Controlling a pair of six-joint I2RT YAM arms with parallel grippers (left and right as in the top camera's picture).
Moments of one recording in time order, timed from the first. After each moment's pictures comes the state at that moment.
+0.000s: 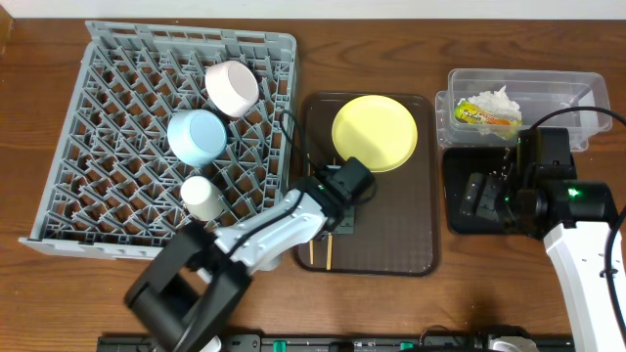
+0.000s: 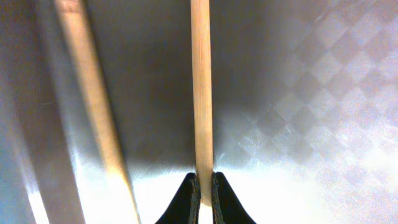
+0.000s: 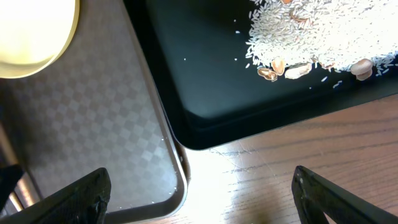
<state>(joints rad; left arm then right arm) -0.78 1.76 1.03 -0.61 -0.04 -0.71 -0.01 1.21 1.04 -1.11 -0.01 0.36</state>
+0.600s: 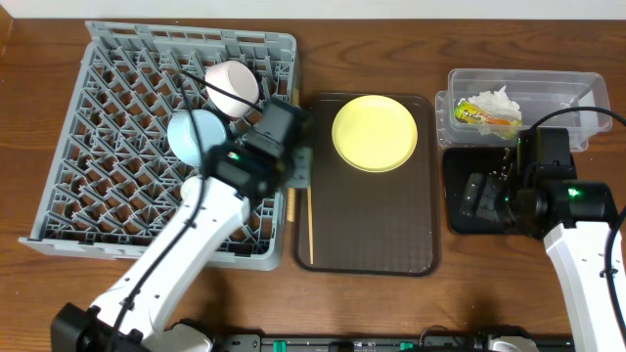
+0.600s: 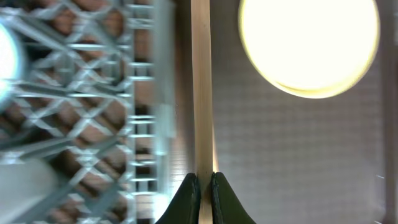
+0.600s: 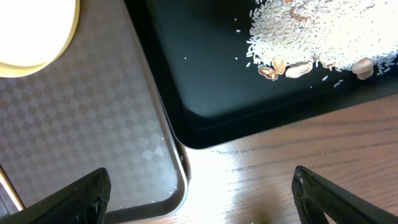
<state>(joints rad) -0.48 1.45 1.23 -0.87 -0.04 -0.43 -0.01 1.21 1.04 -1.11 -0.02 0.36</state>
